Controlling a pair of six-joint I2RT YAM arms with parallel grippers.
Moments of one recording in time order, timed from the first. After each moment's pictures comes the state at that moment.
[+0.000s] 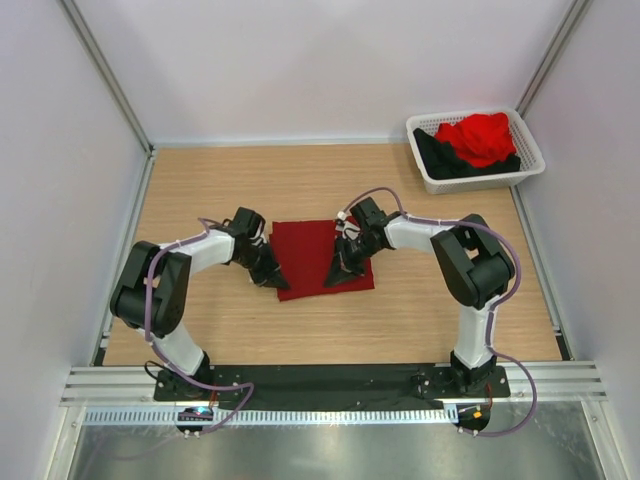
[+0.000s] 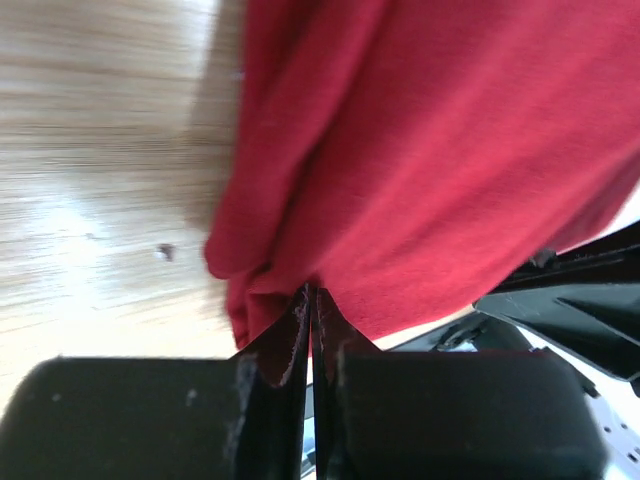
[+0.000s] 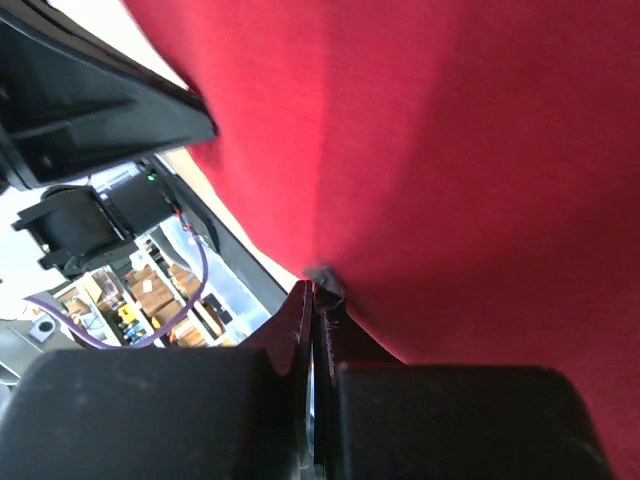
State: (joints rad) left arm -0.34 1.69 0.90 -0.48 0.46 -0.80; right arm 0.55 1.93 1.15 -0.39 -0.77 0.60
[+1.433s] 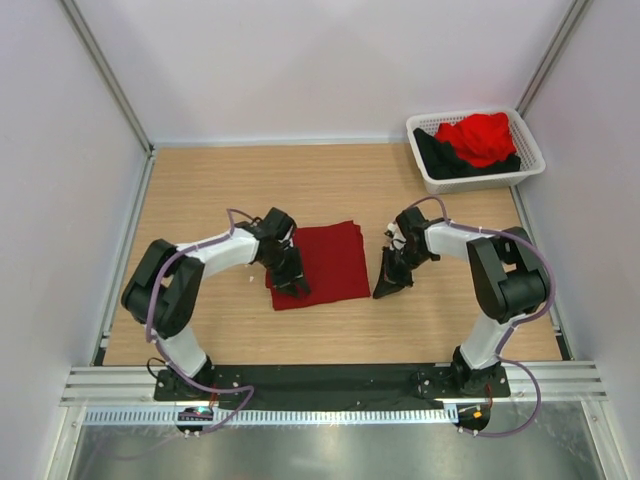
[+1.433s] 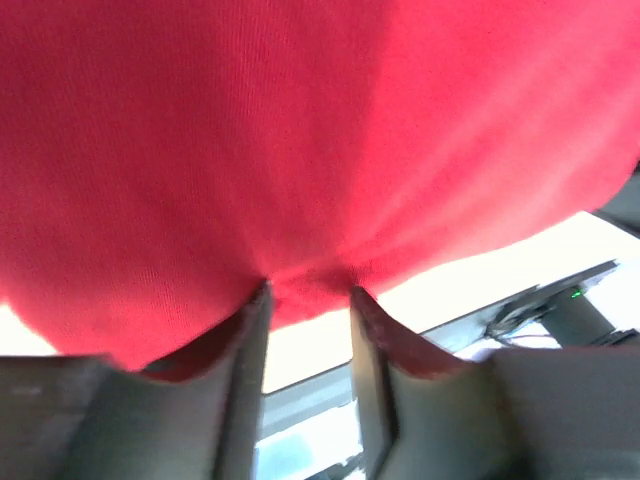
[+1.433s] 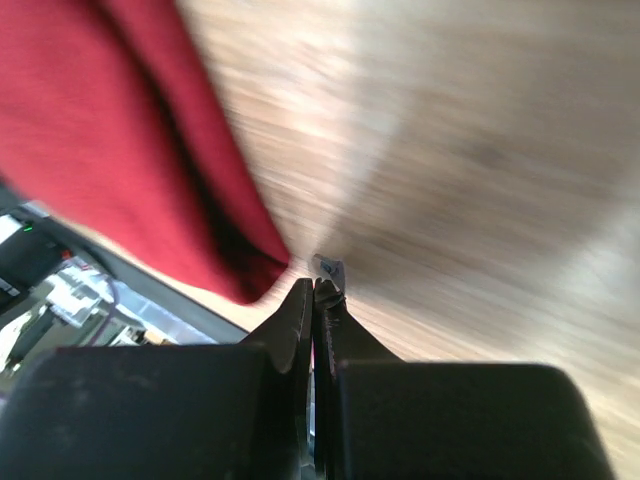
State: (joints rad) left arm -0.55 1.74 1.00 -0.54 0.37 -0.79; right arm 0.31 1.75 0.92 -0.60 -0.55 0.44
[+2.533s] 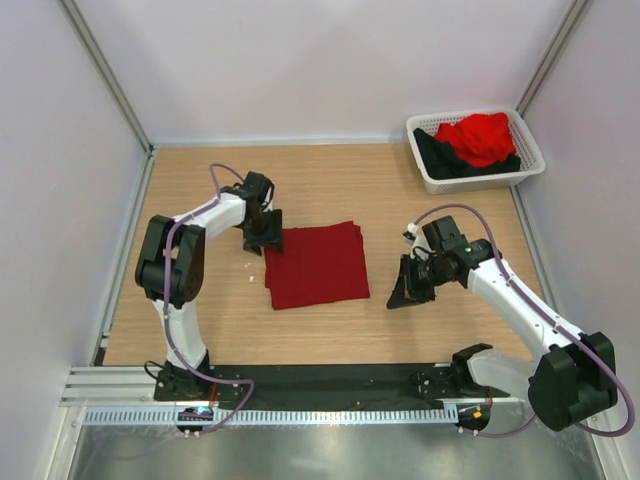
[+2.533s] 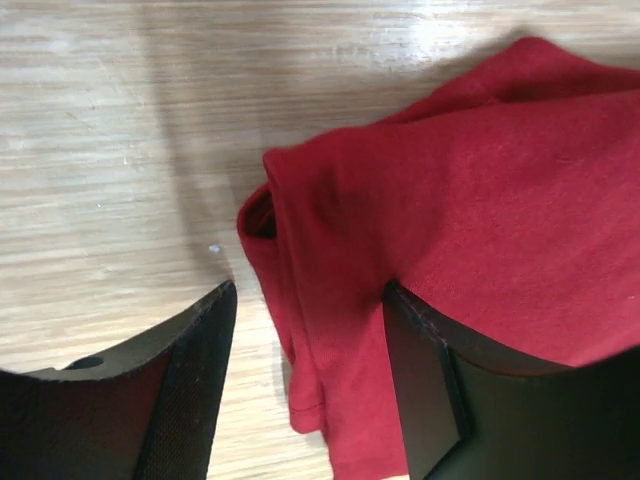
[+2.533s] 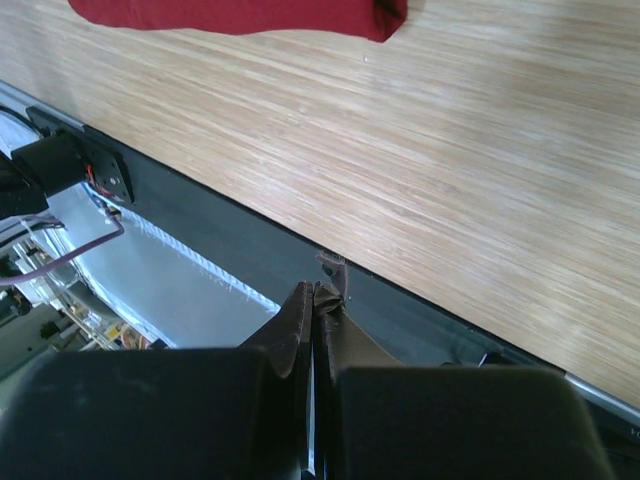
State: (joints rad) left arm -0.32 1.93 1.32 -0.67 0.12 -0.36; right arm 0.34 1.13 0.80 -0.87 -0.53 0.44
